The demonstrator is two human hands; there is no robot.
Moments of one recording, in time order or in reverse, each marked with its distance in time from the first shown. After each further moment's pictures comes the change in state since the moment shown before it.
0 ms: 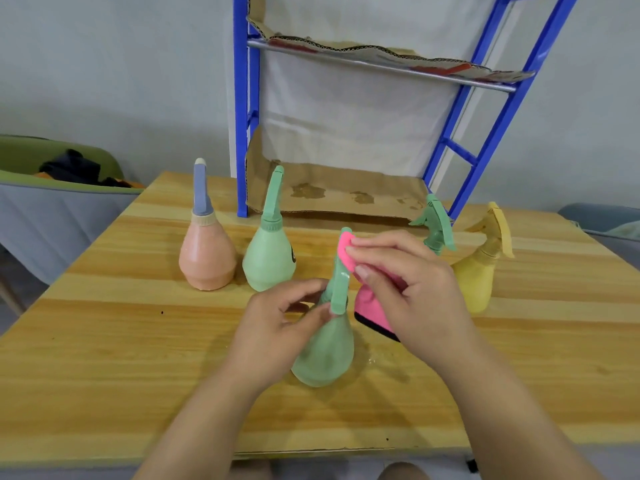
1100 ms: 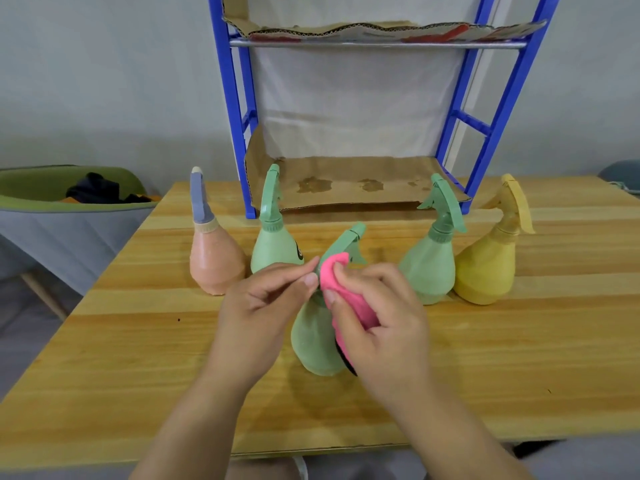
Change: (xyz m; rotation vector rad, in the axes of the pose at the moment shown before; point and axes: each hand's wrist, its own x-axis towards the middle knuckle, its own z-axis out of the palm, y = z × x) left_hand 0.004 0.020 -0.009 -0.265 0.106 -0.016; right_hand -0.034 -0.010 0.053 0.112 0.347 0.023
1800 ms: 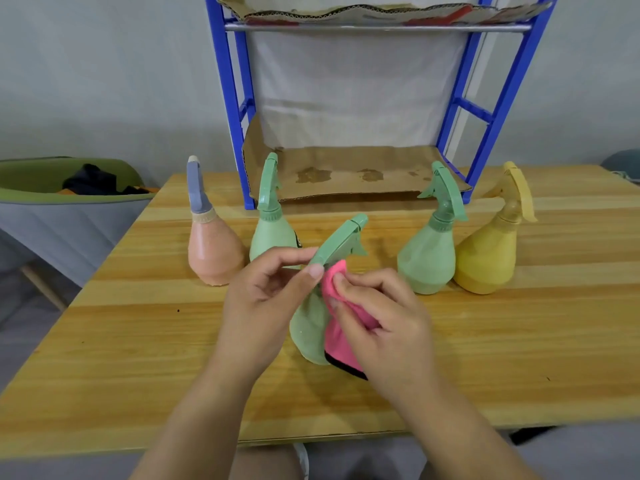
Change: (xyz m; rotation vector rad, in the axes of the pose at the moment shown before) left_hand -0.001 -0.002 0.005 0.028 -0.012 0.061; right_hand -0.015 0.011 -0.003 -0.029 -0.035 0.002
